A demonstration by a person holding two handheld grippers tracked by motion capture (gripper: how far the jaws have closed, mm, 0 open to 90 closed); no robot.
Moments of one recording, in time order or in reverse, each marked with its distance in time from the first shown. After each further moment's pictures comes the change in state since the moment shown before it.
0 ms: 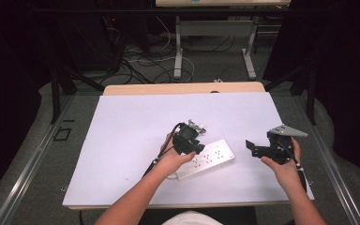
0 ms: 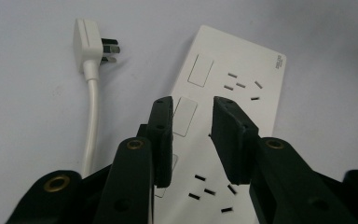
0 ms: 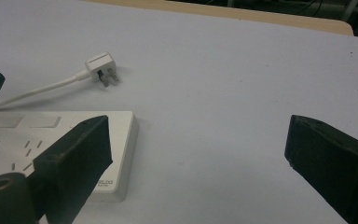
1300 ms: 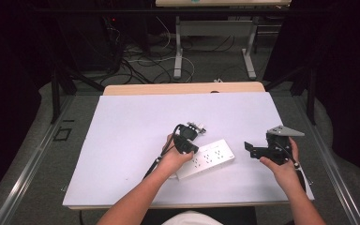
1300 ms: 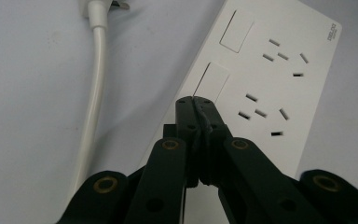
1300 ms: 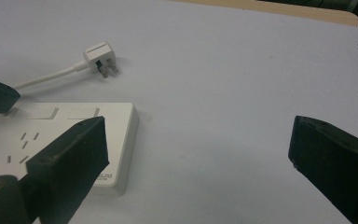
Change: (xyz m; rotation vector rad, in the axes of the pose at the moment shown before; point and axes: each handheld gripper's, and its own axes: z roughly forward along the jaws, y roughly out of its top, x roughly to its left) left arm 0.013 -0.003 0.022 0.152 0.025 -0.103; right arm 0.002 -0.002 0.005 0.029 0.000 -0.005
